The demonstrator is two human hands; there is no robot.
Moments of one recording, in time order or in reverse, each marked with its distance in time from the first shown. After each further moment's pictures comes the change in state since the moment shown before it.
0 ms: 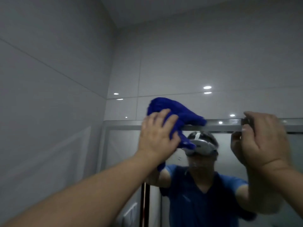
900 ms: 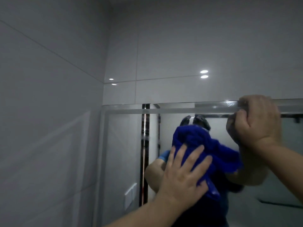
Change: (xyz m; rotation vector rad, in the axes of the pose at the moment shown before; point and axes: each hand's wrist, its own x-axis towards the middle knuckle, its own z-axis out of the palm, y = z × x) left_hand -0.147 0.084 0.022 -0.132 -0.205 0.195; right_hand 0.000 -0.011 -0.005 -0.117 -0.077 0.041
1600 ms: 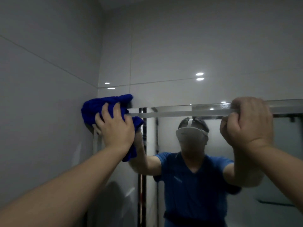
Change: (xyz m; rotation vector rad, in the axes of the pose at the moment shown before) left_hand 0.076 -0.166 -0.076 0.089 0.288 -0.811; right_hand -0.003 -0.004 0.002 0.028 0.064 -0.002
